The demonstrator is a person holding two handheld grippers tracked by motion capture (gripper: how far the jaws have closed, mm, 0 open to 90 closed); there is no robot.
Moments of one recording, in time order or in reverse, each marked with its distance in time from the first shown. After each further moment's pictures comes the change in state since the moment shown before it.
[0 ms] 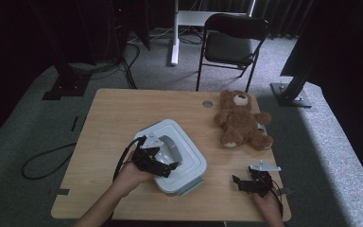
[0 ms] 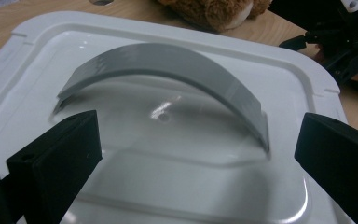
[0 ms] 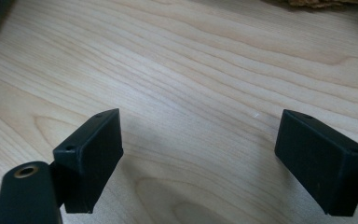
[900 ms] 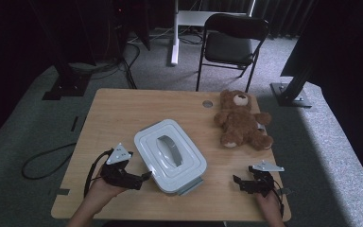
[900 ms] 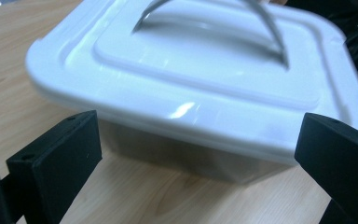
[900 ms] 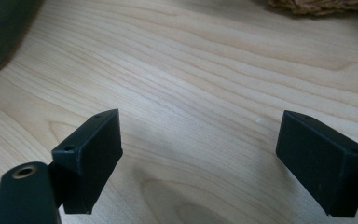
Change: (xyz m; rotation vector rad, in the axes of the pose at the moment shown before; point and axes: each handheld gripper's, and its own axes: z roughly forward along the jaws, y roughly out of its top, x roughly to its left) left arm 0.017 -0.054 -0.058 -0.061 0.069 -0.052; right arm -0.005 -0.001 -0.003 -0.031 0.047 0.019
